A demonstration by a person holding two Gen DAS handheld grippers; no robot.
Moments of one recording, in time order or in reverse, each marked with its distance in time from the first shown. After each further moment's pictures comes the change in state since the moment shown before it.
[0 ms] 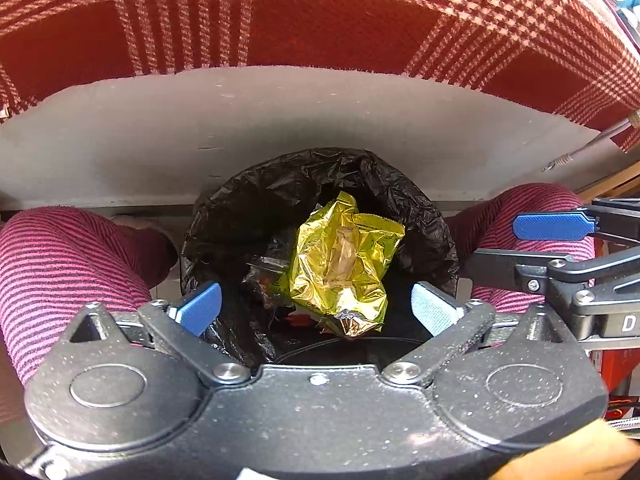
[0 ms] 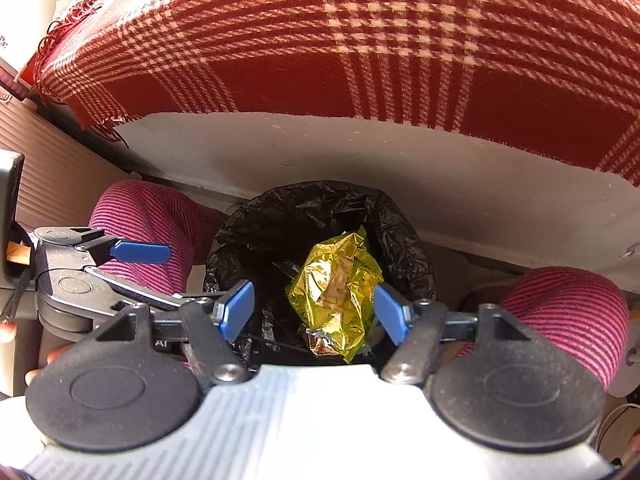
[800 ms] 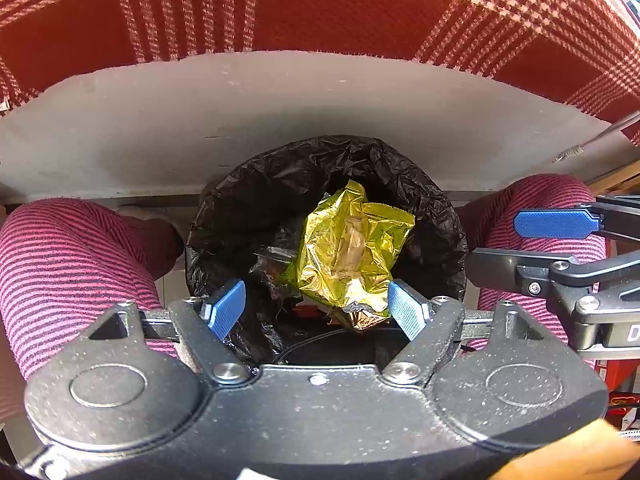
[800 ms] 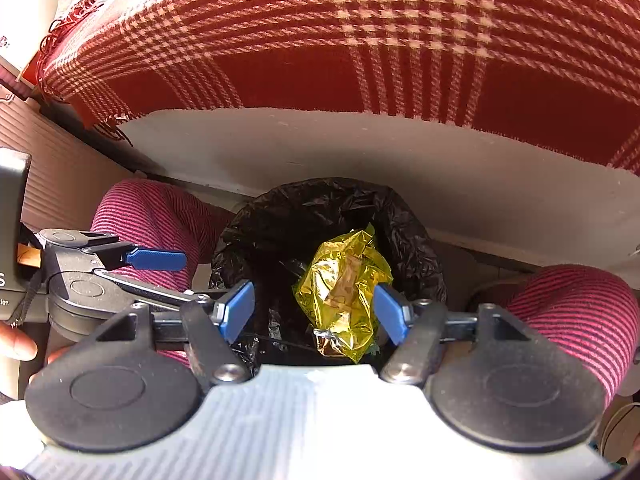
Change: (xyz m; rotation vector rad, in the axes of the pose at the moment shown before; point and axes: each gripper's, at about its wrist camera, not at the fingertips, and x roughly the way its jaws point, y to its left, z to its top) left arm 0.008 -0.002 0.000 -0.001 0.038 0.034; right arm 0.008 0.003 0.001 -0.002 0.010 0.021
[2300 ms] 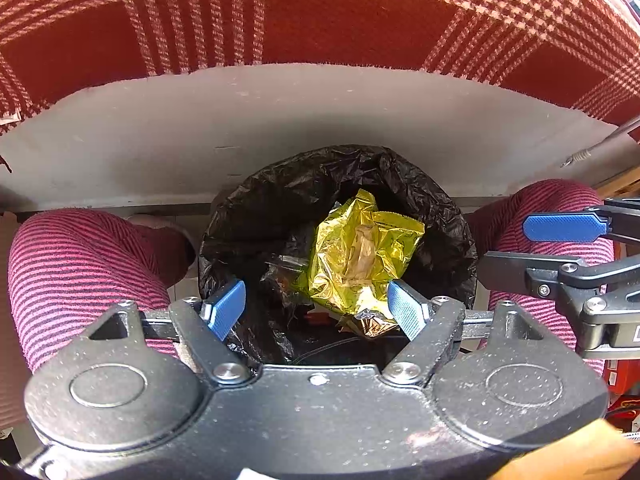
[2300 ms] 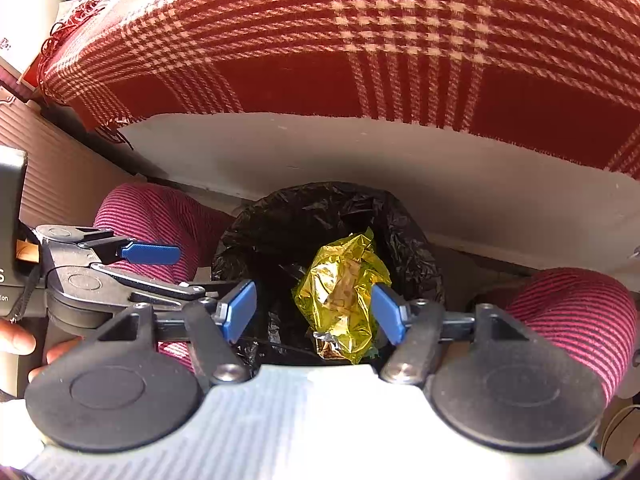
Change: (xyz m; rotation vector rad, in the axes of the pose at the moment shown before) left arm -0.004 0.000 0.002 0.008 -0.020 0.031; right arm -0.003 -0.001 0.000 -0.001 -0.006 0.000
